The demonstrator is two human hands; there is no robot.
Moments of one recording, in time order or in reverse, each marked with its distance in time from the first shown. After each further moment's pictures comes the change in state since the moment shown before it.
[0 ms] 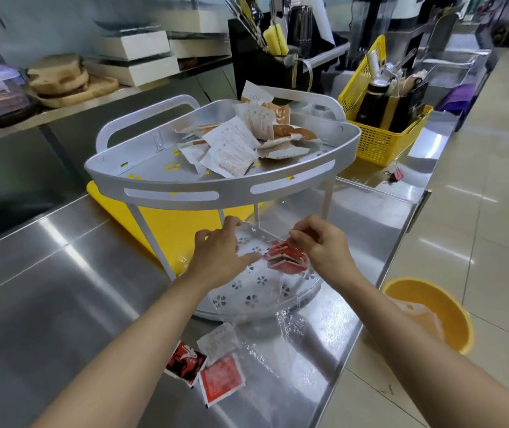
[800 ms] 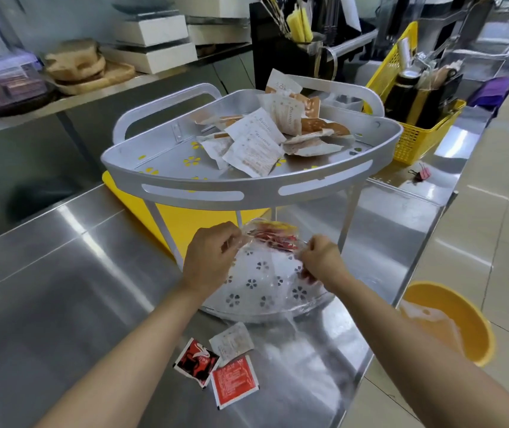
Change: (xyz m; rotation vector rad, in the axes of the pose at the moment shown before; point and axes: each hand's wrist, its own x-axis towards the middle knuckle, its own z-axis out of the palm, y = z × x) left_hand -0.006 -0.039 0.002 -0.334 0.368 0.155; right_hand 0.033 0.043 0.042 -0.301 -0.120 0.463
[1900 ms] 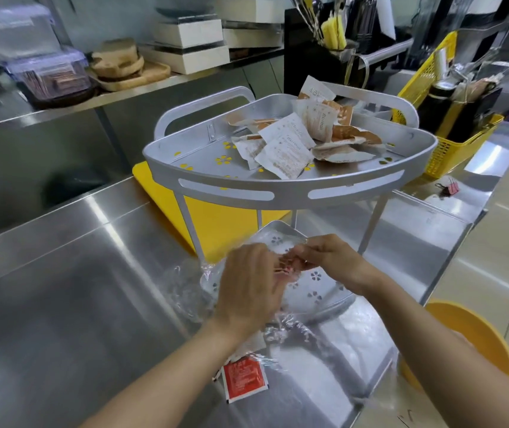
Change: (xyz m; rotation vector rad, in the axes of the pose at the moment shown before) left_hand -0.048 0.031 0.022 0.476 0.153 0.255; right_hand -0.025 -0.025 -0.018 0.191 -0.414 -0.390
